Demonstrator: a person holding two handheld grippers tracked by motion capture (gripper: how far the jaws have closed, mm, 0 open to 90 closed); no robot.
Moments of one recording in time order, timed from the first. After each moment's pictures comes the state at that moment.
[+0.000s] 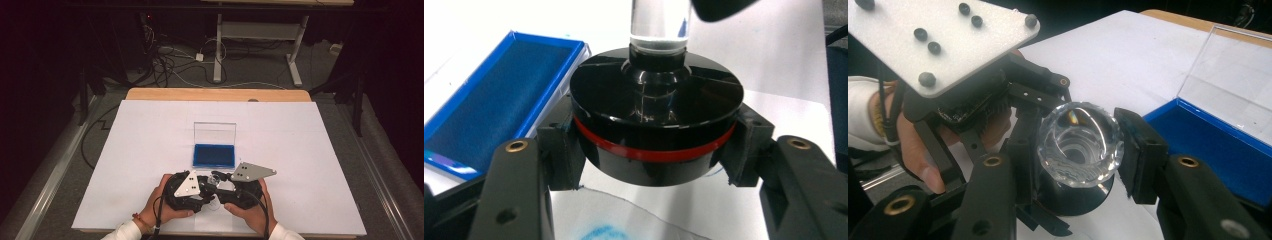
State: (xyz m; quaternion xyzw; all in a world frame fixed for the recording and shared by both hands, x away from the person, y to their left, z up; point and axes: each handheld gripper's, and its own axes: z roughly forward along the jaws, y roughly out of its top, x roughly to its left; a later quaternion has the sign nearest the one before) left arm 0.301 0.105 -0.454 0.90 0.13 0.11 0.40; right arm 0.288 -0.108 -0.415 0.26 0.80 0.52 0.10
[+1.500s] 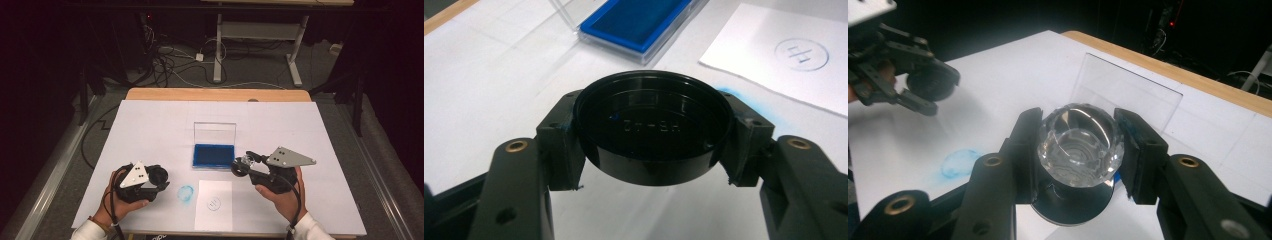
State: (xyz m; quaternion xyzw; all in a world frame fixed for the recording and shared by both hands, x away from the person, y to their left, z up) left arm 0.300 0.230 -0.449 0.87 0.24 0.19 0.40; right arm 0.307 -0.178 -0.384 0.29 0.78 0.51 0.20
